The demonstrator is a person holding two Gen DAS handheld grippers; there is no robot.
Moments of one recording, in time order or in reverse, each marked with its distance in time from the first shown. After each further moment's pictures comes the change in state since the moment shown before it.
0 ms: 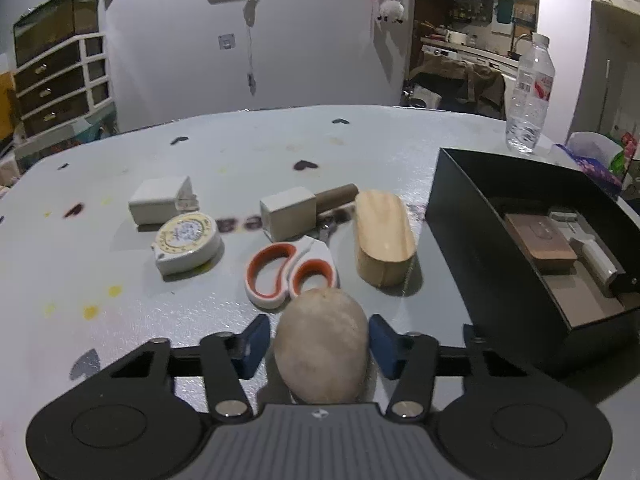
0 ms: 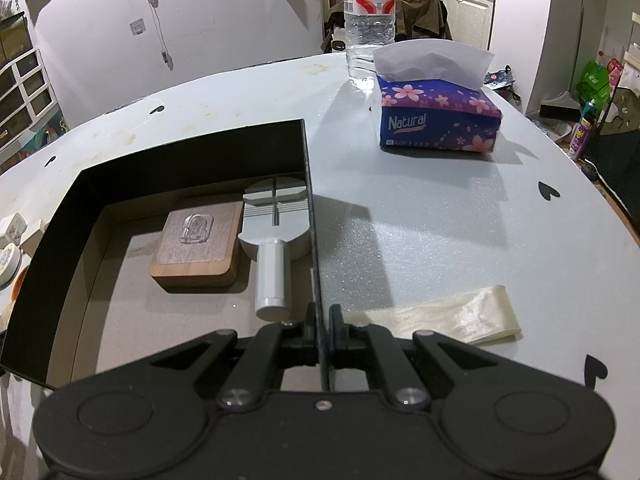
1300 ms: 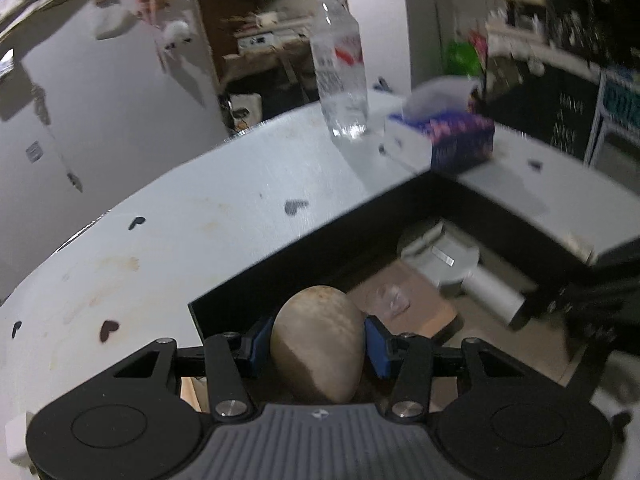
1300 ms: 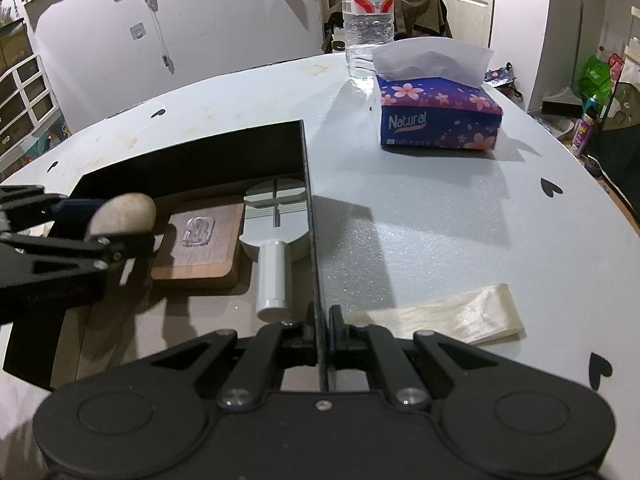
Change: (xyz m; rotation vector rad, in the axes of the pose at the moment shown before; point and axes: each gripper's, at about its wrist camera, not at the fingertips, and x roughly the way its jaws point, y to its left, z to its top) left arm 0.056 -0.128 0.082 0.511 0.014 -0.272; right arm 0.001 -0.002 0.000 0.013 -0.005 0.016
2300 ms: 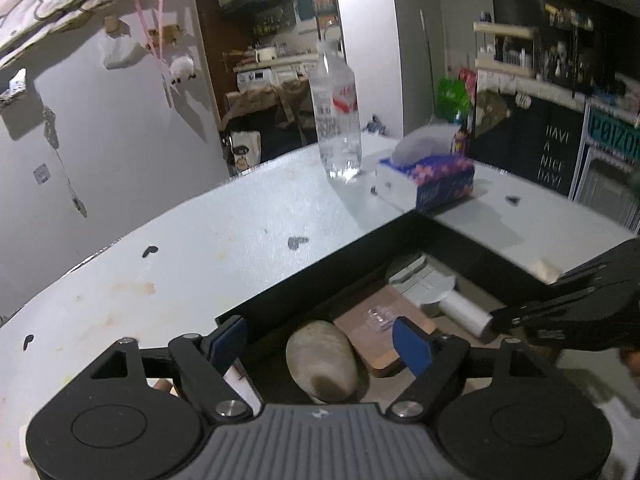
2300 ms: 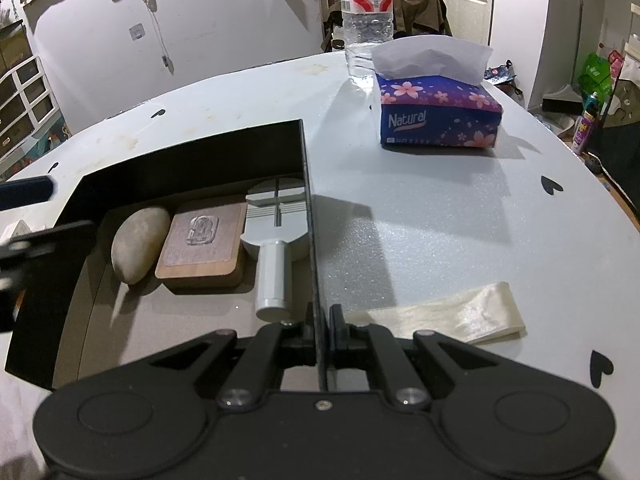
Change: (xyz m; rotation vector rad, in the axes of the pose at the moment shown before) left arm -0.055 0.007 -0.007 -0.026 -0.139 -0.022; right arm 0.000 -0.001 0.000 0.004 0.006 0.001
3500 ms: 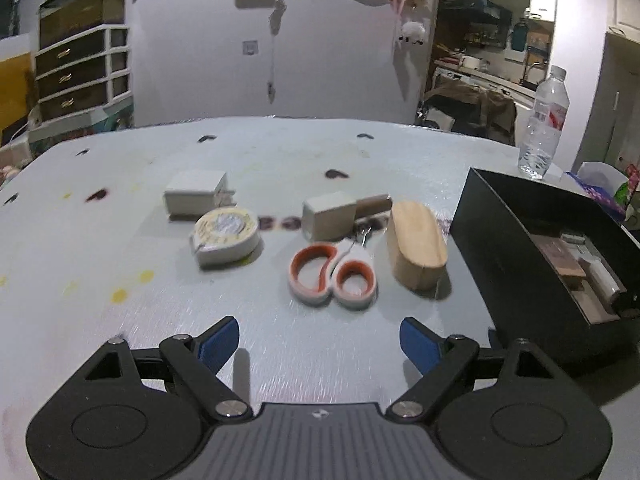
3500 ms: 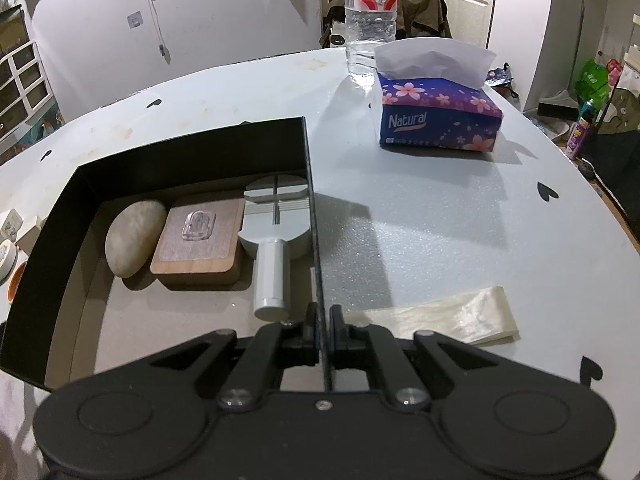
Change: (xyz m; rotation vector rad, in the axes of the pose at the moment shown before) left arm -0.059 0.068 -0.138 -0.519 0.048 0.342; right arm 0.001 0.005 0.003 -0.024 0.021 -0.033
